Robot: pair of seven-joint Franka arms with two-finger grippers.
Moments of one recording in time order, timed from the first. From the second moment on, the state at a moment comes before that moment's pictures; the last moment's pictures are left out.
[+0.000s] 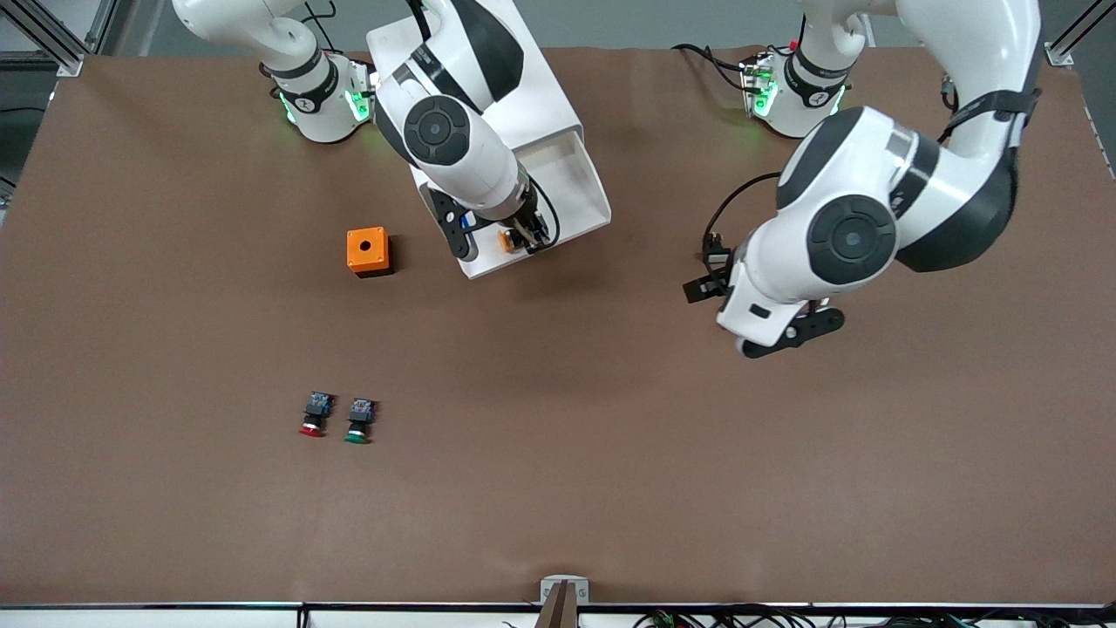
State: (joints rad) left arm -0.11 0.49 -0.47 -1.32 0.05 1.53 -0.84; right arm 0.66 0.31 0.09 -1.71 0.32 2.00 1.82
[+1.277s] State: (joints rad) left arm -0.47 0.65 -0.49 -1.42 0.19 1.97 -1.11; right arm 0.10 0.26 -0.01 -1.45 0.10 1.66 0.44
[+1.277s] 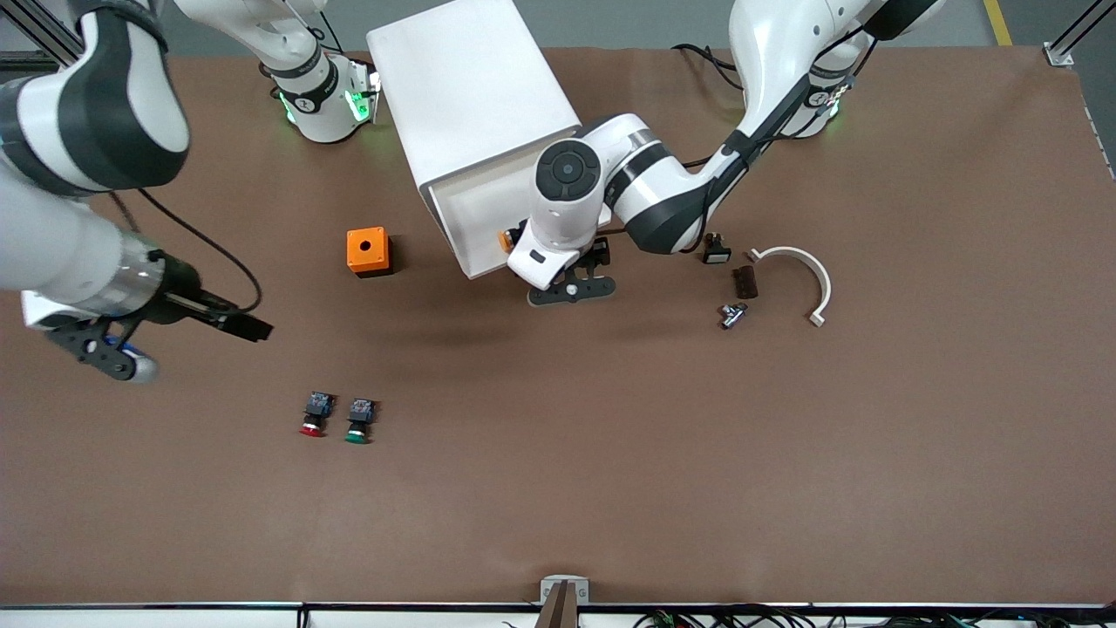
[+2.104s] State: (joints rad) left arm -0.63 0.65 -0.53 -1.44 0.05 1.93 -1.38; right arm 0.10 0.06 -0.15 -1.51 0.04 1.63 -0.04
